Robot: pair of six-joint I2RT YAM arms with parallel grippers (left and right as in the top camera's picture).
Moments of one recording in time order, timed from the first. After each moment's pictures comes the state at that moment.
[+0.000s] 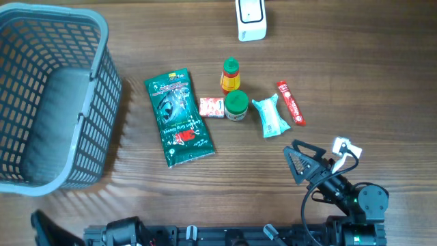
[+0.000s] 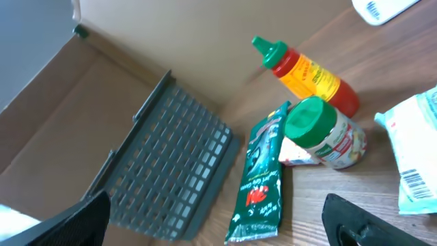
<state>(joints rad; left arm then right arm) 0.23 0.25 1.30 -0.32 0.05 0.17 -0.02 0.02 0.01 0.04 -0.80 0.97</state>
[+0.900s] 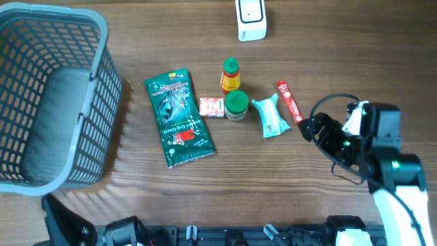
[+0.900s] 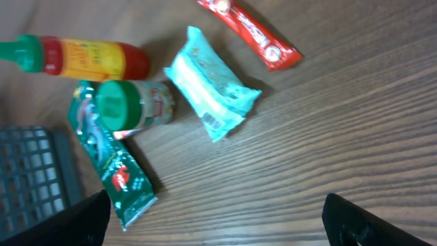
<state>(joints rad) 0.30 0.23 1.19 -0.23 0.10 0.03 -0.02 0.95 0.82 -0.90 -0.36 0.61</state>
